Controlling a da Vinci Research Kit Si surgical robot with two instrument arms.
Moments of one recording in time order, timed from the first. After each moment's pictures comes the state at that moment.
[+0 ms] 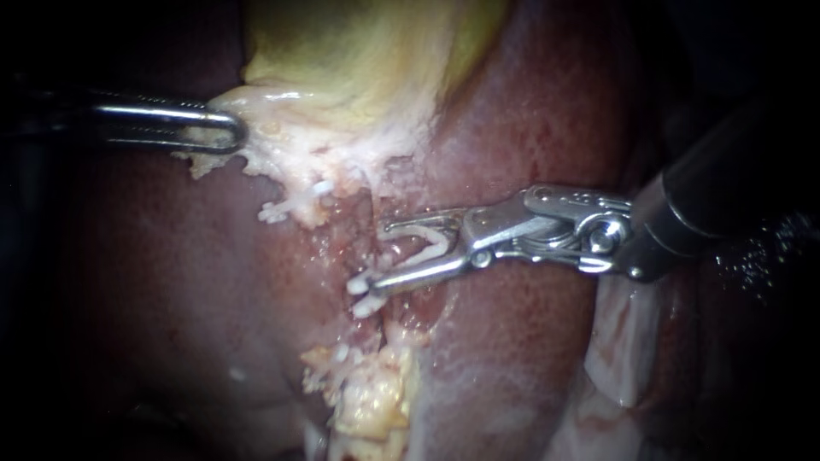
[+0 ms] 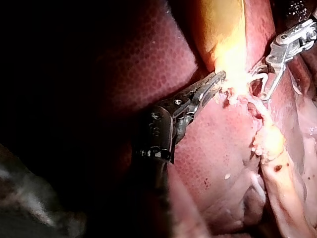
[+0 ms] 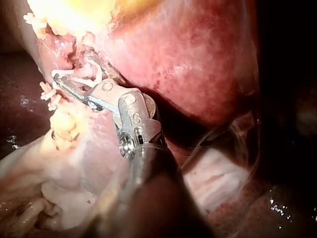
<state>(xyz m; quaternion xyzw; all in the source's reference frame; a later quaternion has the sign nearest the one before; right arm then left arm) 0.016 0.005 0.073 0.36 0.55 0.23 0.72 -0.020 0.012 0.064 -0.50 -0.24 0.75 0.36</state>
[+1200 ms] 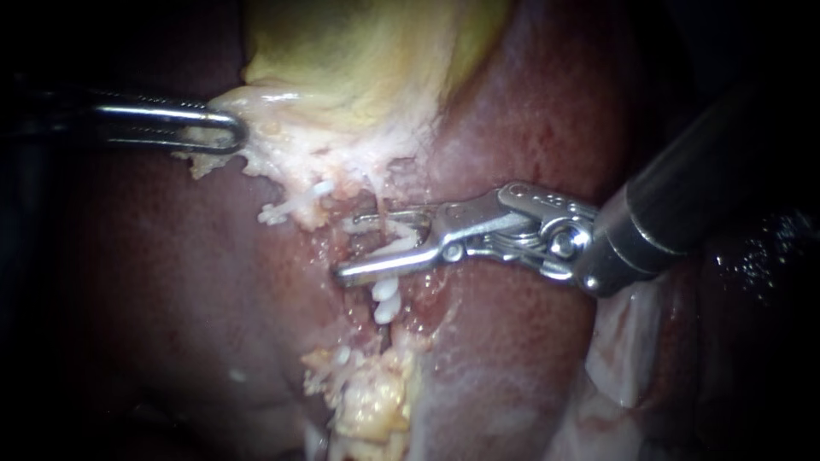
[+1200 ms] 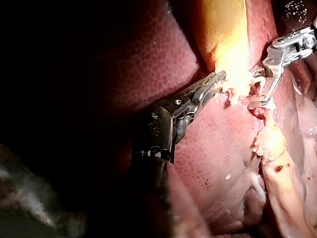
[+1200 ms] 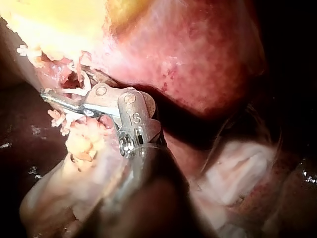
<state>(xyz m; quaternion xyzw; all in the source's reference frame) 0.018 0.005 0.072 0.40 0.59 0.26 0.66 -0.020 0.012 0.063 -0.50 -0.24 0.75 0.36</state>
